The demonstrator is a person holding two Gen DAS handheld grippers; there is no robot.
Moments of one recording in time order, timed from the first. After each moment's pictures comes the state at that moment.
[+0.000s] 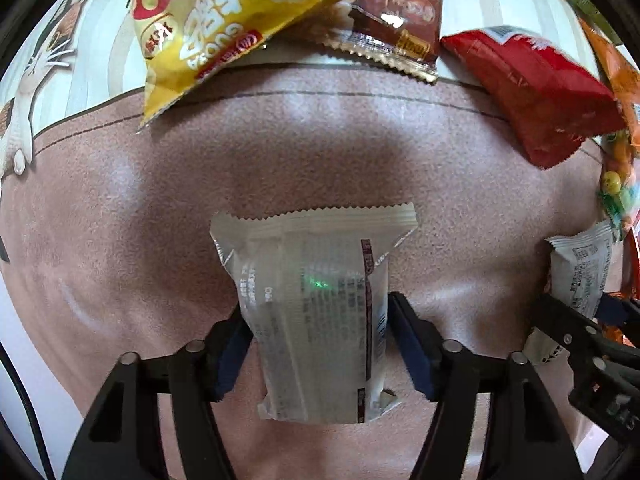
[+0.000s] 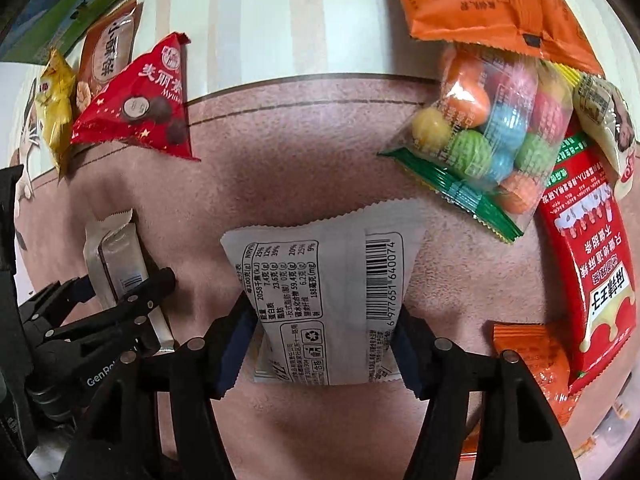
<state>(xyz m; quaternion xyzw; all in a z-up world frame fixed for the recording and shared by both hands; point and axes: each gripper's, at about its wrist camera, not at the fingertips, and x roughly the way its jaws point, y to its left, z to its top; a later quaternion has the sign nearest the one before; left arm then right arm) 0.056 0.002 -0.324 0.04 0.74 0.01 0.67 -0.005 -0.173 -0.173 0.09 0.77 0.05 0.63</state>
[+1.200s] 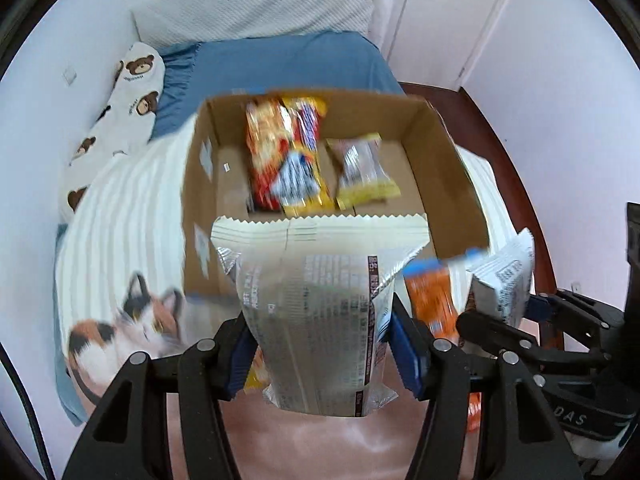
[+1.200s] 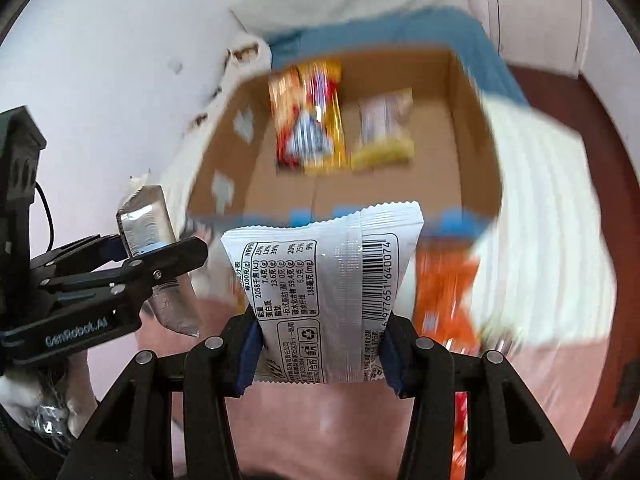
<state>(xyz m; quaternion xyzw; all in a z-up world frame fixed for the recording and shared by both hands) 0.202 -0.015 0.000 0.01 0.57 -0.11 0.81 0.062 -0.217 0.092 0.11 0.58 0.16 0.79</state>
